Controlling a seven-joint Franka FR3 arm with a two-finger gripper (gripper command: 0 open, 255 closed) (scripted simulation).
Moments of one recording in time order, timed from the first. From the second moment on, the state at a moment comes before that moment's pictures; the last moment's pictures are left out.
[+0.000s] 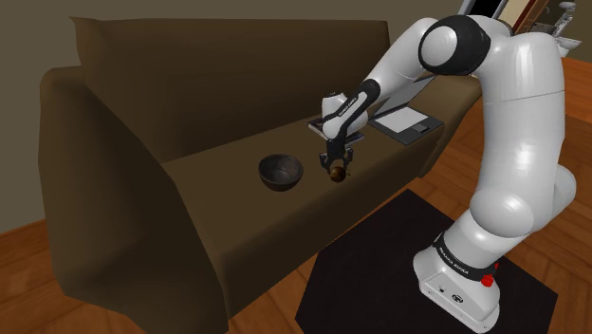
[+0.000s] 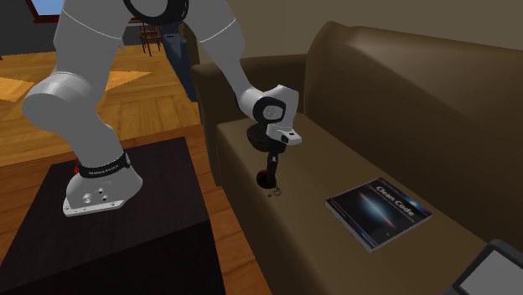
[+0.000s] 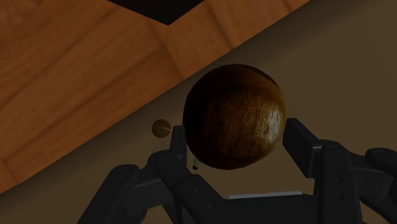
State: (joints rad) arm -0.15 0.63 -0.01 -2.04 -0.25 2.41 0.53
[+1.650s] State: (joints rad) arm -0.15 0.43 0.00 -2.08 -0.22 2.25 0.49
